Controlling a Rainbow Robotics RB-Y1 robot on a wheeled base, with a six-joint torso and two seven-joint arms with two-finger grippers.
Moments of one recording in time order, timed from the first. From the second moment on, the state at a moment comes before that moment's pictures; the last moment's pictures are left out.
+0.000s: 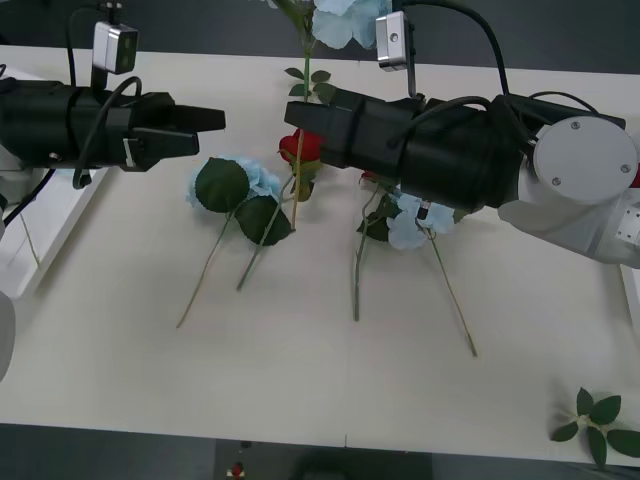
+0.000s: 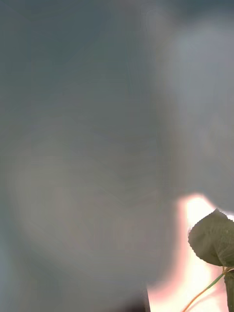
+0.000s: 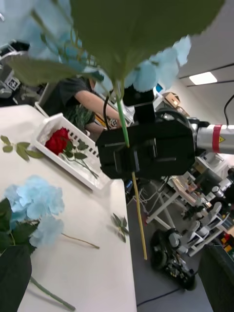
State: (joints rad) right arm -0.81 -0.94 0.89 -1.92 -2.22 0.08 2.04; left arm -0.81 0.51 0.16 -0.85 1.96 1.80 -2.61
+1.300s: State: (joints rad) right arm -0.81 -0.94 0.89 -1.92 -2.22 0.08 2.04; left arm -0.80 0.41 -0.24 -0.88 2.16 1.60 -2.61
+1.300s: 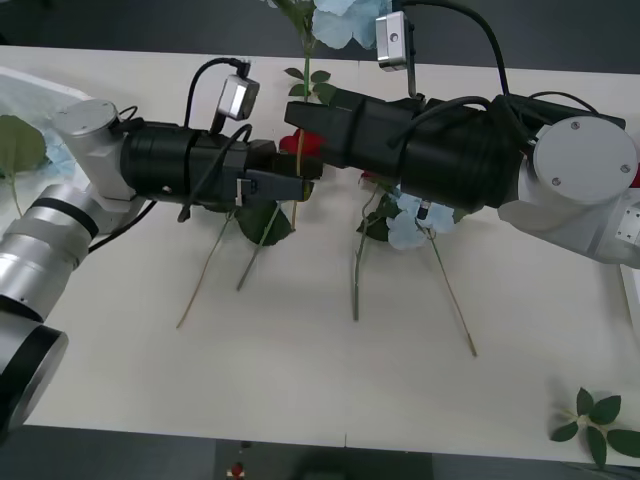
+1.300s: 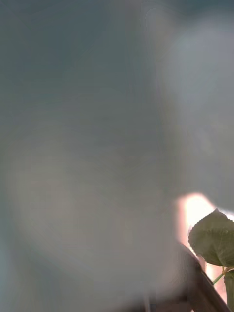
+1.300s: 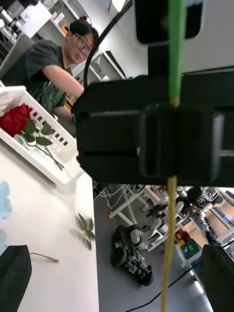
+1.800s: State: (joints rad) right arm -0.81 -0.94 0.89 -1.92 -2.22 0.08 2.04; left arm -0.80 0.41 -0.26 -0.89 2.17 1.58 -2.61
